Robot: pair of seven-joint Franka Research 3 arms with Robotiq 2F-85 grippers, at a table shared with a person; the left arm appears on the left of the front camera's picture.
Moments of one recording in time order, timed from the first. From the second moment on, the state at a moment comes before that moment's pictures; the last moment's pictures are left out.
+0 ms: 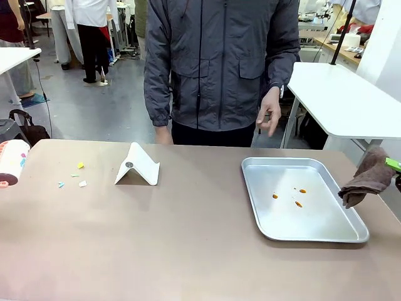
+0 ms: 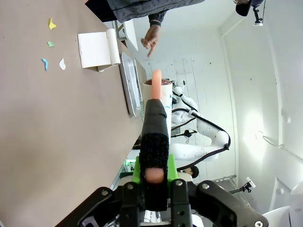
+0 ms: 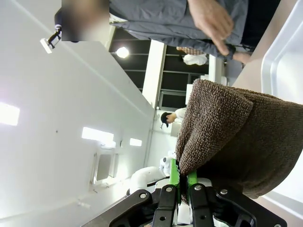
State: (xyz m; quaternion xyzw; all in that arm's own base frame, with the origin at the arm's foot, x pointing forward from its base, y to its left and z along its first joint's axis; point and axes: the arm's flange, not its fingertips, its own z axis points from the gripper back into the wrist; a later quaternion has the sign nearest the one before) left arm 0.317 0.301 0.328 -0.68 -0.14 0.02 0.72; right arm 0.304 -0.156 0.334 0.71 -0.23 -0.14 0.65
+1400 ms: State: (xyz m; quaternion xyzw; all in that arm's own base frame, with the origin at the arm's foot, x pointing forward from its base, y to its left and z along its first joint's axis) left arm 0.317 0.301 0.328 -0.68 -0.14 0.02 0.72; right arm 0.332 -0.127 0.357 0.61 -0.20 -0.04 0.77
